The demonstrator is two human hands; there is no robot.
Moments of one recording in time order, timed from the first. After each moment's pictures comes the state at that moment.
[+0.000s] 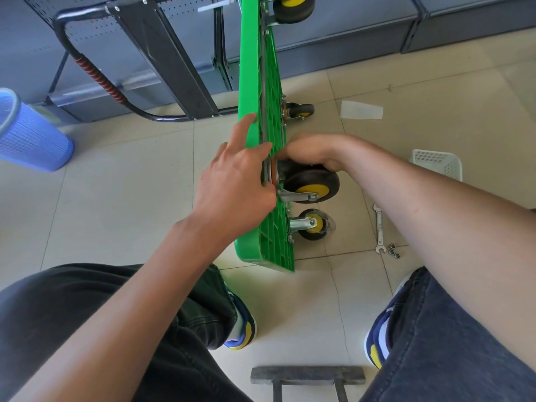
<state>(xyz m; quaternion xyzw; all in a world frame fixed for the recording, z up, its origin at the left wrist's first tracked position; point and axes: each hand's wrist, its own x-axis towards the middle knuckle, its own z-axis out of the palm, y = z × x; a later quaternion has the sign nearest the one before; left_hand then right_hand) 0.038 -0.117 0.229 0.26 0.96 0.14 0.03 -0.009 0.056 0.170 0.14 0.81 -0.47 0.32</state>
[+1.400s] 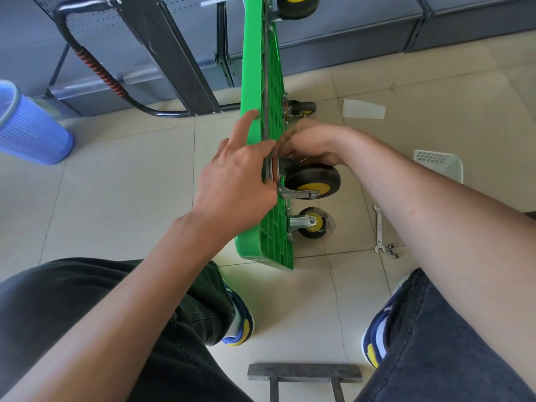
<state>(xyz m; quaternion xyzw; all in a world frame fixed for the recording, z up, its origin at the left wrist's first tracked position) 0.037 -0.118 0.226 0.26 0.95 0.15 0.02 -0.020 0.061 0.164 0.14 0.80 -0.52 0.27</state>
